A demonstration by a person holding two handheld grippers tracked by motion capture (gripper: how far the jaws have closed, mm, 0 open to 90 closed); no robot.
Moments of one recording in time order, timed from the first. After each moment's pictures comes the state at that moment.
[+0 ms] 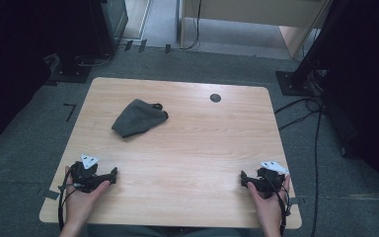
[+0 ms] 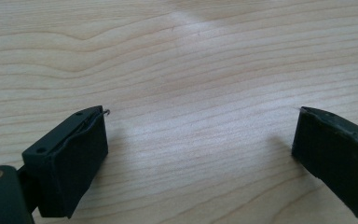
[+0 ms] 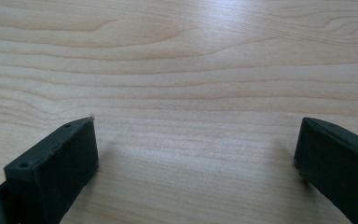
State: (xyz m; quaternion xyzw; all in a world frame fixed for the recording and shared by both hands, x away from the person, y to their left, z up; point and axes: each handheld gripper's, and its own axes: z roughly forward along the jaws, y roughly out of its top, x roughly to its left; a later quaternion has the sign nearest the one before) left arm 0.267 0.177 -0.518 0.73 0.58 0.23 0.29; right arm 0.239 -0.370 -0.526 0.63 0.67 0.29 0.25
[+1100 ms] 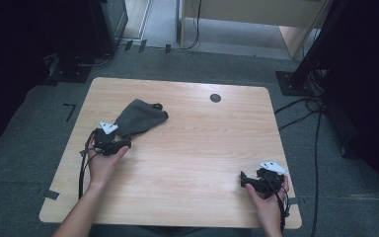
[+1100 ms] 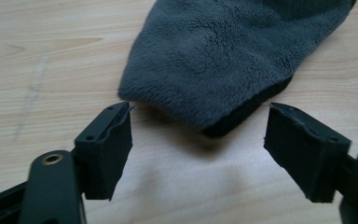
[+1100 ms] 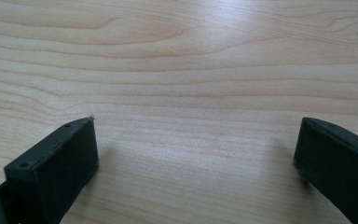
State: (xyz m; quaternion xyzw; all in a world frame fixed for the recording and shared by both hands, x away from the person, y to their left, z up) left arm 0.368 0.123 -0.494 0.72 0.56 0.26 0.32; right arm 0.237 -0.368 -0.526 0.63 0.67 0.29 0.25
